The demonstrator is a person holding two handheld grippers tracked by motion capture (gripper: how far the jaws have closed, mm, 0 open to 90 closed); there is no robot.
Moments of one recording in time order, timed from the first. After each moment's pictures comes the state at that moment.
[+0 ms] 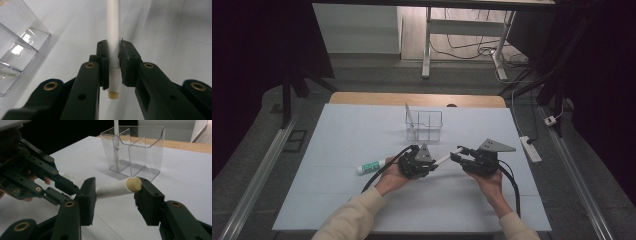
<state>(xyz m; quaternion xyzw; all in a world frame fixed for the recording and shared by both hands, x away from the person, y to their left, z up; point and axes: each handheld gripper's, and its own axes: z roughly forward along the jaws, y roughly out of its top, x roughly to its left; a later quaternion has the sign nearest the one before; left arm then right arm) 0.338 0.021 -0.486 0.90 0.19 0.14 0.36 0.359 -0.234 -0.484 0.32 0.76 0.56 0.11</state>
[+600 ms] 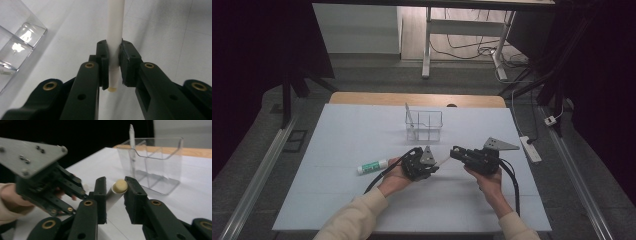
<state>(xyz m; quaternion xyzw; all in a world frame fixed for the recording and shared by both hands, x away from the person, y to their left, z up) 0.339 0.014 -0.494 0.91 0.19 0.15 0.35 0.359 -0.237 -0.477 0.30 0.73 0.61 0.05</state>
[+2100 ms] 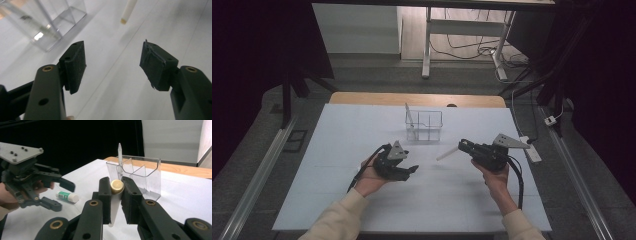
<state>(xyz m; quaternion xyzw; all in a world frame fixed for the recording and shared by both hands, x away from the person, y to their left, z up) 0.316 0.094 -0.480 0.86 0.28 0.16 0.38 0.362 -0.252 -0.460 0.30 0.71 0.63 0.11</state>
